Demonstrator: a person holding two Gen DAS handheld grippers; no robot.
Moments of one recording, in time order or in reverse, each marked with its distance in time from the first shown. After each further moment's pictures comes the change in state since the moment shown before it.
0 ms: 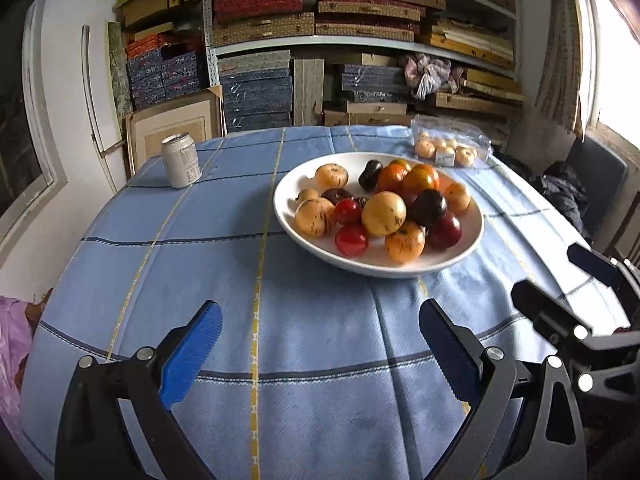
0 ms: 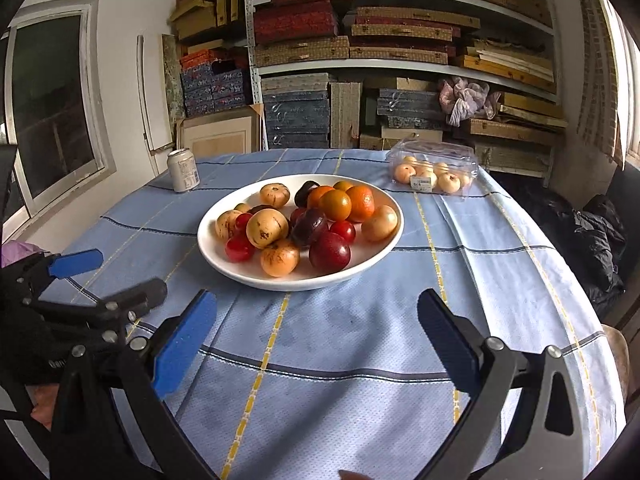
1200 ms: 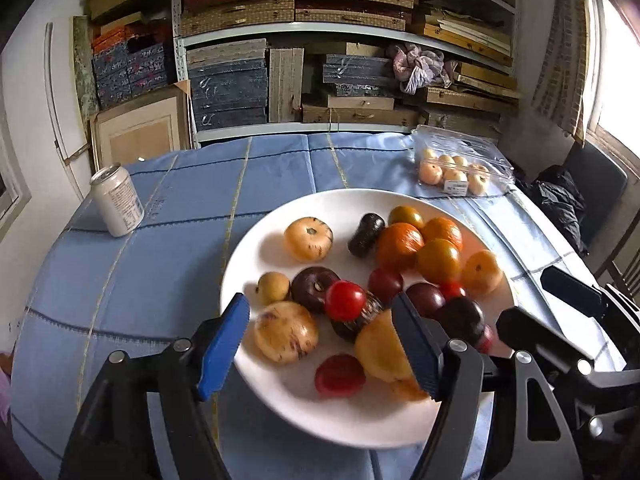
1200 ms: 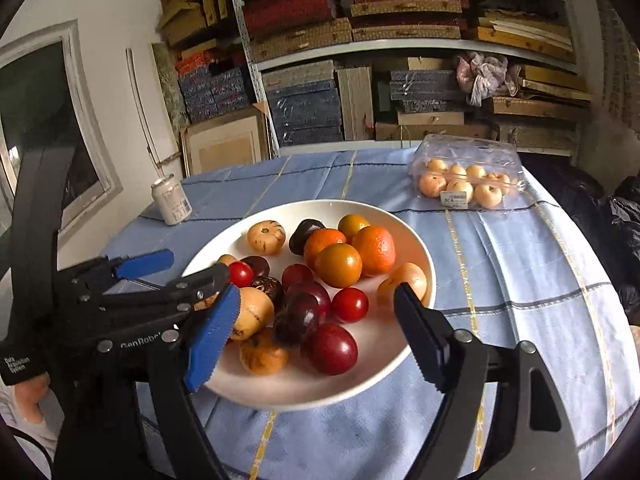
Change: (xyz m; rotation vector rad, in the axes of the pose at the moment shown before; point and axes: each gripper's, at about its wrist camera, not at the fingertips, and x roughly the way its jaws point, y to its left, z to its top) left arm 0.102 -0.003 0.096 0.010 0.039 -0.089; right arm 0.088 -0.029 0.070 0.085 0.046 0.103
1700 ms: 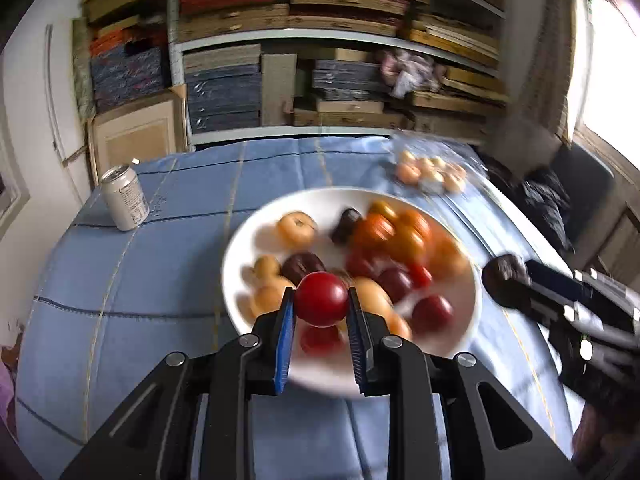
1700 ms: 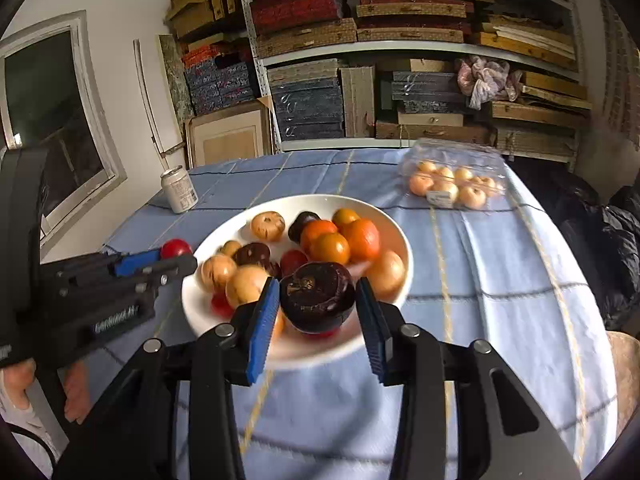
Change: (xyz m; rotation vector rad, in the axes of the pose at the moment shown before) left arm -0.025 0.000 -0.004 -0.013 0.013 -0.040; right arm -0.025 0.000 0.002 -0.039 0.047 0.000
